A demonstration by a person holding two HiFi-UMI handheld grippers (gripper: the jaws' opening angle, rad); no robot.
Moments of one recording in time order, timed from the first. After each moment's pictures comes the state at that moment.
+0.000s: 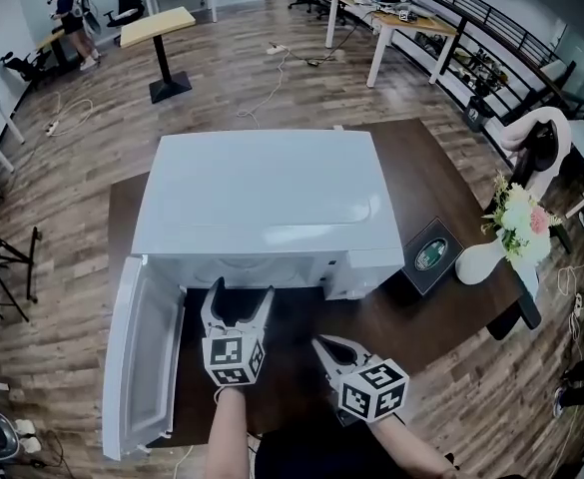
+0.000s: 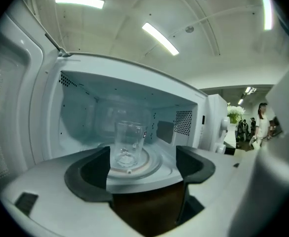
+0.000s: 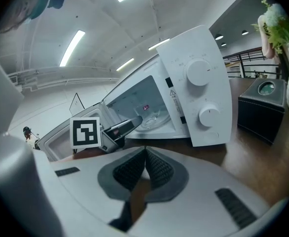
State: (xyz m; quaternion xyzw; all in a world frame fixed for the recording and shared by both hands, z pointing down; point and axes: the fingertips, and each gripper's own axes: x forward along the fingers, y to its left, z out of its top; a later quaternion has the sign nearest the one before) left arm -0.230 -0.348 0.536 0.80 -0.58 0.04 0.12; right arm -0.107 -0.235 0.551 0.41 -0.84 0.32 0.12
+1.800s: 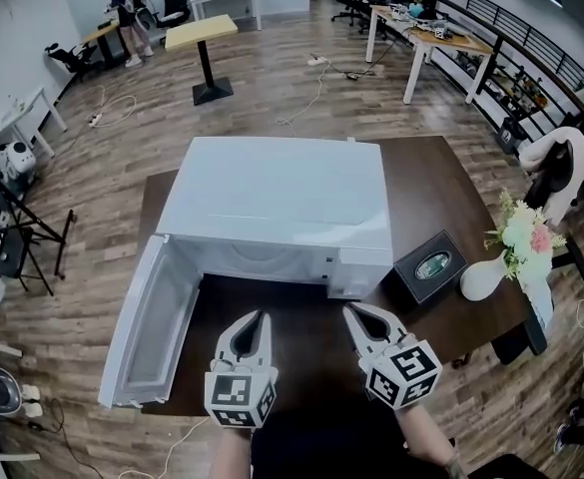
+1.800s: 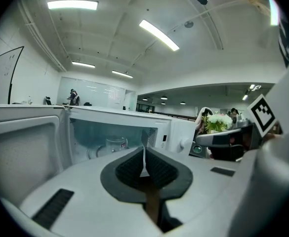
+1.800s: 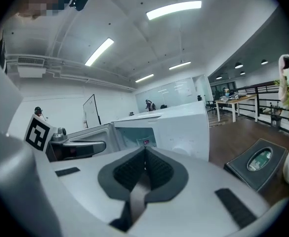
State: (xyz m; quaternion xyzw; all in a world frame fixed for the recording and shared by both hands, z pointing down) left arm -0.184 -0.239 0.443 0.78 -0.60 0.08 0.15; right arm -0.044 -0.262 0.443 0.40 -0.90 0.16 0.09
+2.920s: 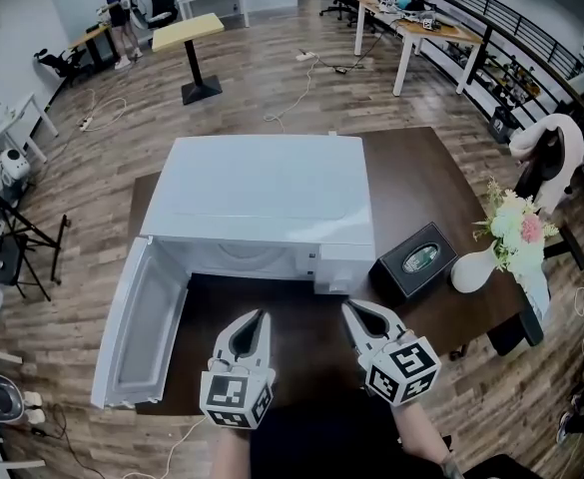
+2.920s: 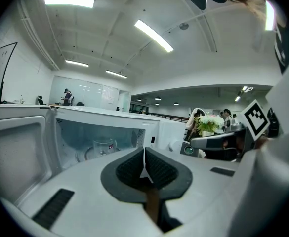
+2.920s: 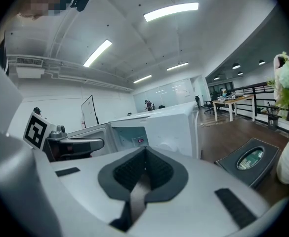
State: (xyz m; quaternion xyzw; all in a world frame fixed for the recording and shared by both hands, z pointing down) left arm -0.152 -0.238 0.439 0.81 -0.57 0.08 0.14; right arm -0.015 -0.262 0.448 0.40 -0.90 0.17 0.09
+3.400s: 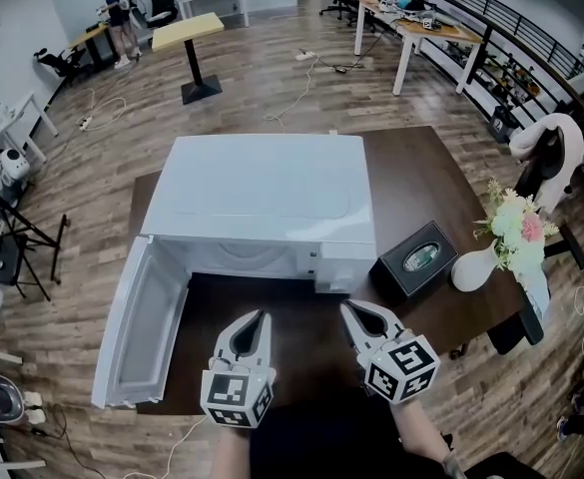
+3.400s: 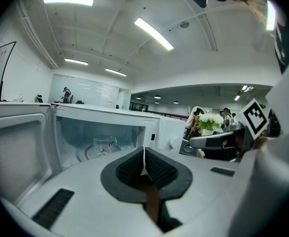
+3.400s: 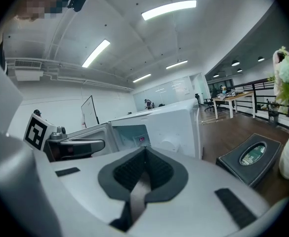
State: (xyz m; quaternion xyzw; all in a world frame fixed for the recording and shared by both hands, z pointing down) left arm -0.153 -0.237 0.444 0.81 -0.56 0.09 0.15; right arm -0.020 -0.260 0.452 0.40 -0.89 0.18 0.09
